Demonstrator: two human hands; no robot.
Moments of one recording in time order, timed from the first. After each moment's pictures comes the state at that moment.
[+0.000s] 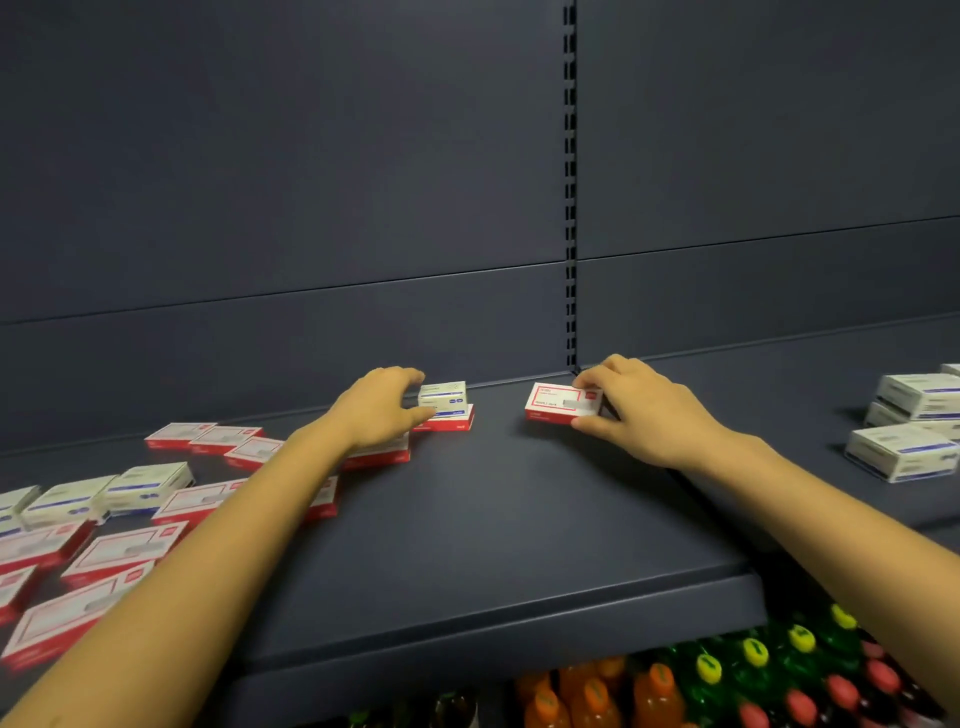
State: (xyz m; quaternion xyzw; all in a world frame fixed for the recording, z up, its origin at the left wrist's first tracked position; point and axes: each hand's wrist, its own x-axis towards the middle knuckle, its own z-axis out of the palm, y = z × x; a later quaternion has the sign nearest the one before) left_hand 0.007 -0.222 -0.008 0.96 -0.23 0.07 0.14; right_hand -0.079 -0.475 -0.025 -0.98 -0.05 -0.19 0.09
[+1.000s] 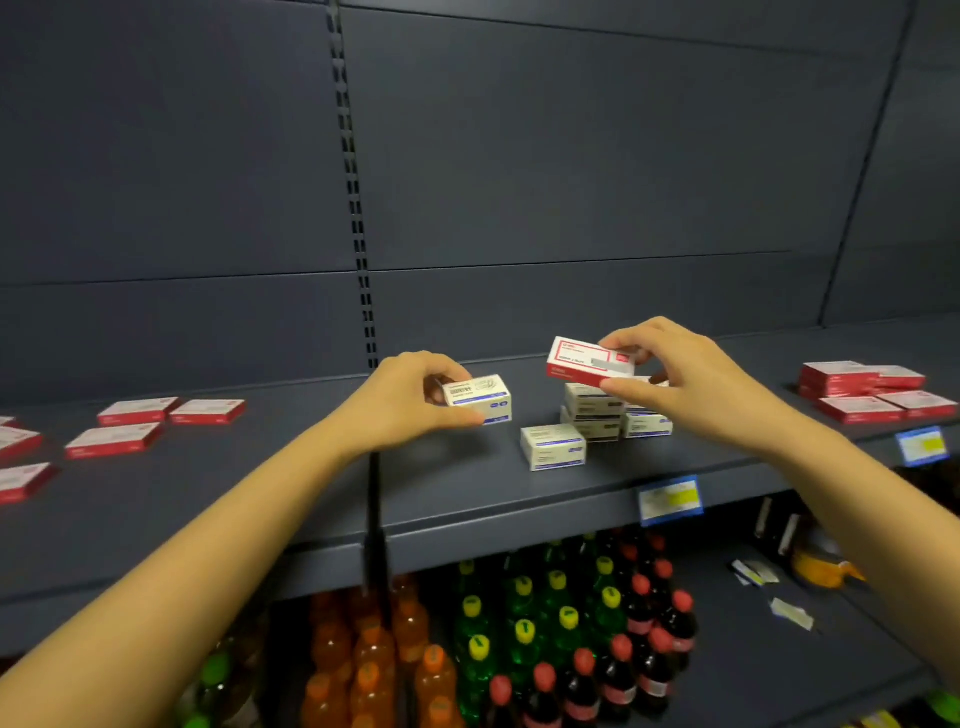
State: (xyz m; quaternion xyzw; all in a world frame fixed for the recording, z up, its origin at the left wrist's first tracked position) left_hand -0.137 -0.478 0.007 0.87 -0.36 0.08 0.34; right_hand -0.231 -0.726 0.018 -0.95 -0.05 -0.24 0.20
